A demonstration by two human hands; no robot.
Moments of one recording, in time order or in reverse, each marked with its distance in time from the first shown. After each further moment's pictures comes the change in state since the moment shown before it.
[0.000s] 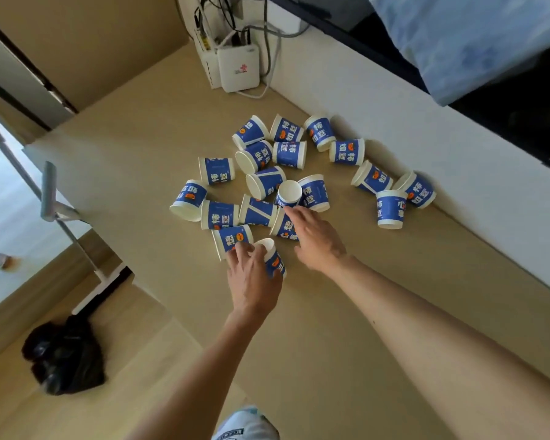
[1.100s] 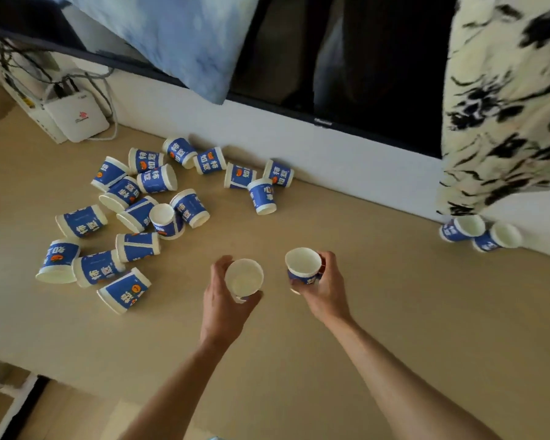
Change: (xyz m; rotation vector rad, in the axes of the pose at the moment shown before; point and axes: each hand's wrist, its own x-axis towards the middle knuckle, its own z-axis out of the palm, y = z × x) left_hand -0.066 0.081 0.042 -0.536 -0.149 0.380; right_hand -0.216 0.099 0.031 0.978 0.685 0.722
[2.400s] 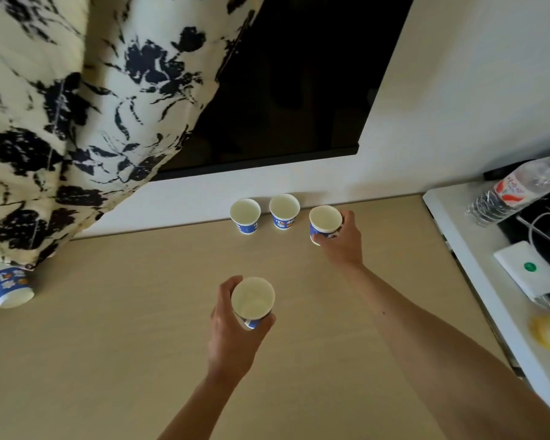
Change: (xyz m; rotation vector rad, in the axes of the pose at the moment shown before) left_hand -0.128 0.246 0.377 0.006 -0.347 0.201; right_hand 0.120 0.246 -0.466 0.119 0.493 0.171
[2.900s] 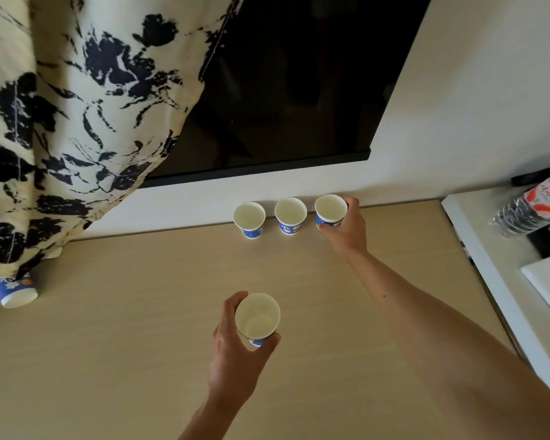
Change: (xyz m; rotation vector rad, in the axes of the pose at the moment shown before) left_hand -0.006 -0.007 0.012 0.079 -0.001 -0.013; right_hand 0.059 0.007 0.016 -0.070 -0.005 -0.078
